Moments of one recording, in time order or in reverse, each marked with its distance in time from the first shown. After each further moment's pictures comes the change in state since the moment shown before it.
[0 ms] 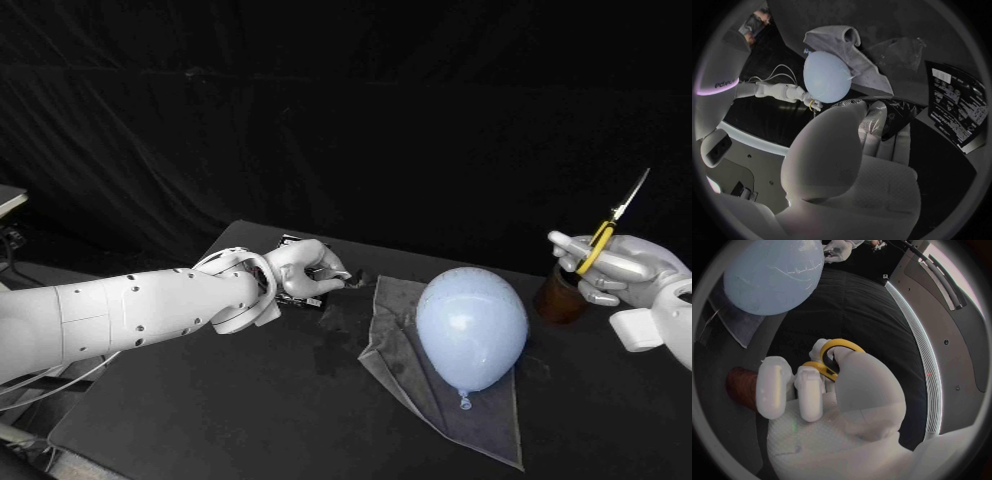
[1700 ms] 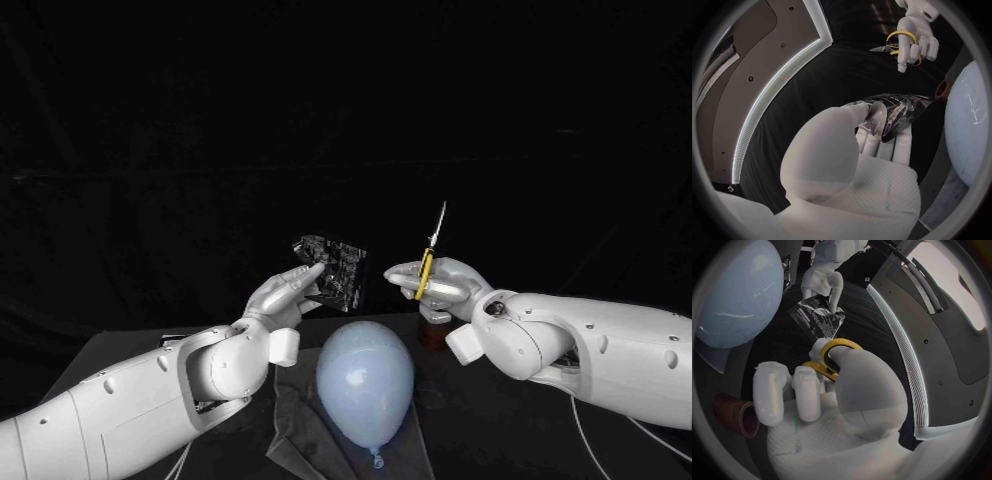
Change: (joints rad) left arm 0.016 0.425 0.096 -0.155 1.392 0.219 0.233; left_hand -0.074 0.021 0.061 -0.115 -0.003 -0.056 0.033 0.031 0.048 -0.008 0.002 0.000 0.000 0.057 -0.003 -0.015 -0.005 0.002 0.207 -0.021 0.093 0.014; right arm -0.002 0.035 0.000 0.104 0.041 -0.054 0.165; right_hand 0.023 -0.080 0.186 -0.183 0.003 -0.073 0.019 -0.376 -0.427 0.000 0.010 0.001 -0.037 -0.006 0.080 0.025 0.001 -0.001 0.017 0.070 0.110 -0.001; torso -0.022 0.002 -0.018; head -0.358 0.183
